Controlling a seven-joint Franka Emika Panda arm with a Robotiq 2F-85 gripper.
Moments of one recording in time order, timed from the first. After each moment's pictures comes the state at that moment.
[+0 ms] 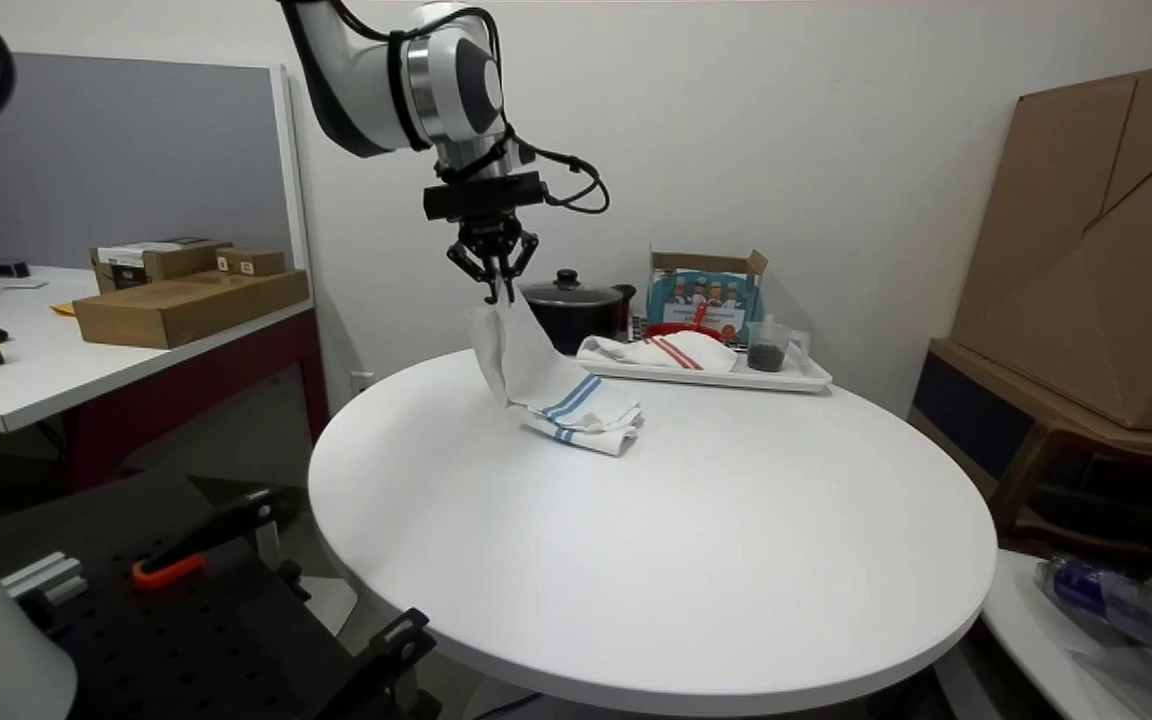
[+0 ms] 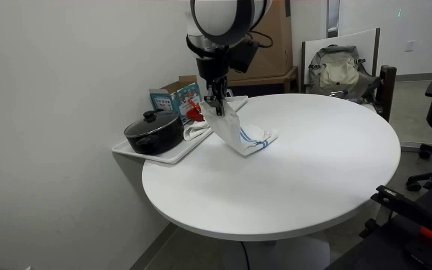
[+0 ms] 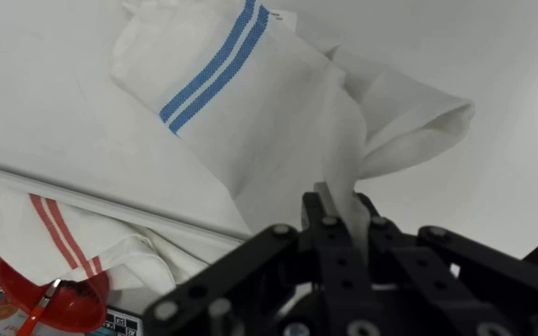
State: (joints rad) arm 0.22 0.35 0.11 -2.16 -0.39 2.72 -0.12
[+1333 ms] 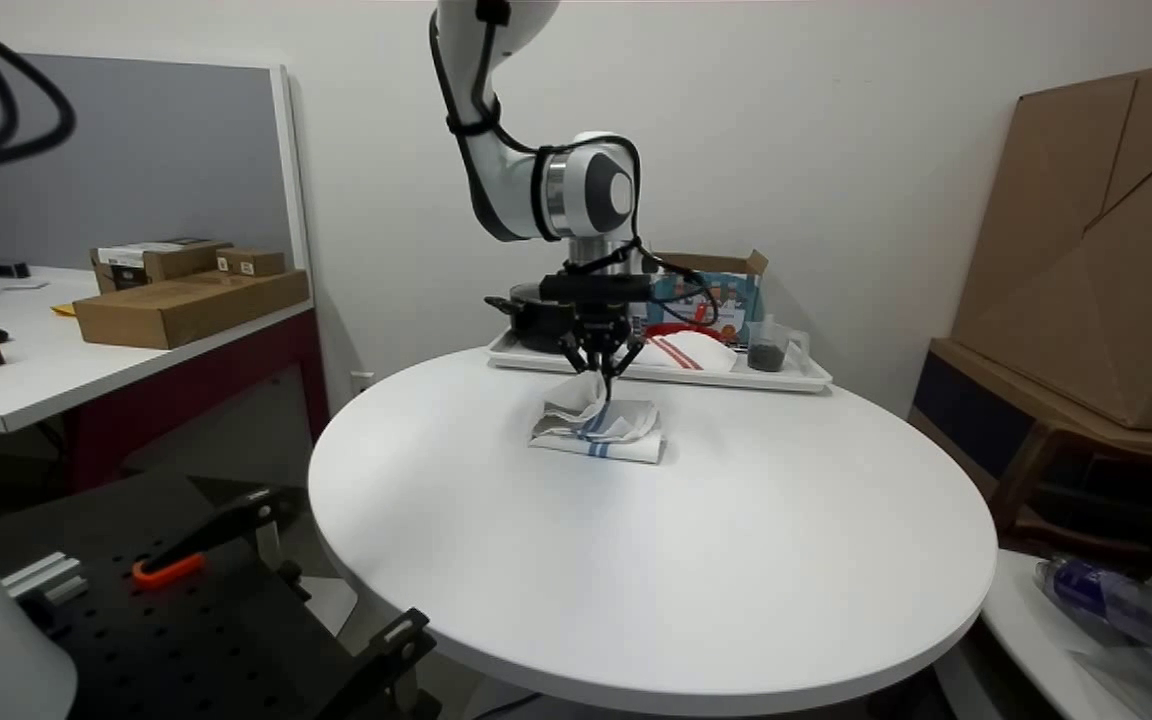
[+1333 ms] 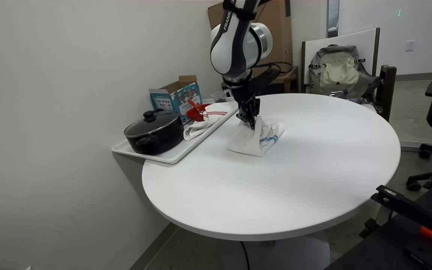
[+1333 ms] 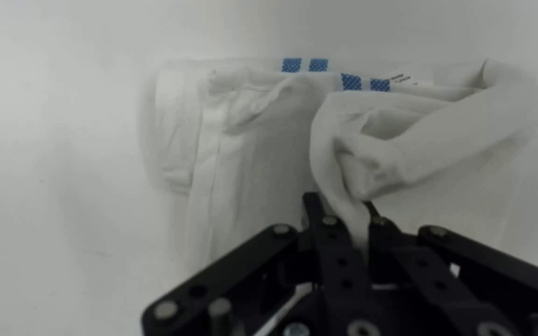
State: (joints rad) arm 0.09 0.77 0.03 -1.70 -0.25 2.40 -0.14
